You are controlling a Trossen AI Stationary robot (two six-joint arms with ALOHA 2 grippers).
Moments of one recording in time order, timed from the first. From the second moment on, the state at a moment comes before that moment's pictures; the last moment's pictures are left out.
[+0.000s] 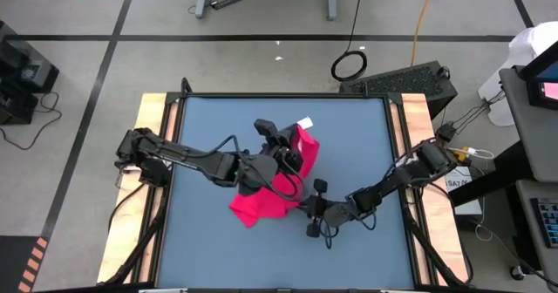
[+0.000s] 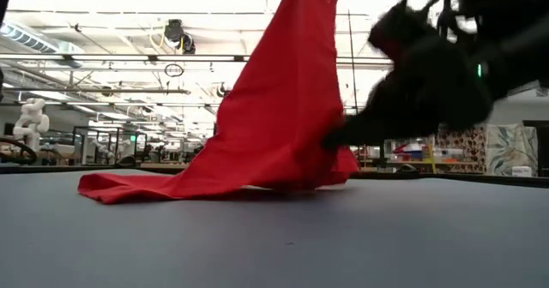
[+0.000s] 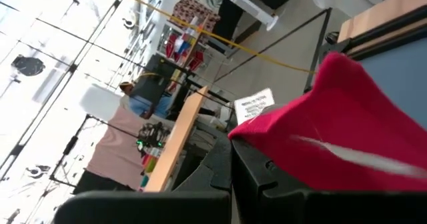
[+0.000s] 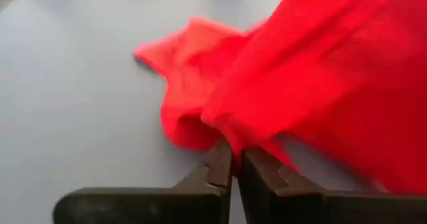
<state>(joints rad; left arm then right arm) -0.27 1.77 1.66 -0.05 -1.20 0.85 0.47 1.83 0.64 0.69 0.60 0.27</state>
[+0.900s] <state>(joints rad) -0.32 1.58 1.65 -0.66 -1.07 0.16 0.58 1.17 0.64 -0.36 0.40 0.71</state>
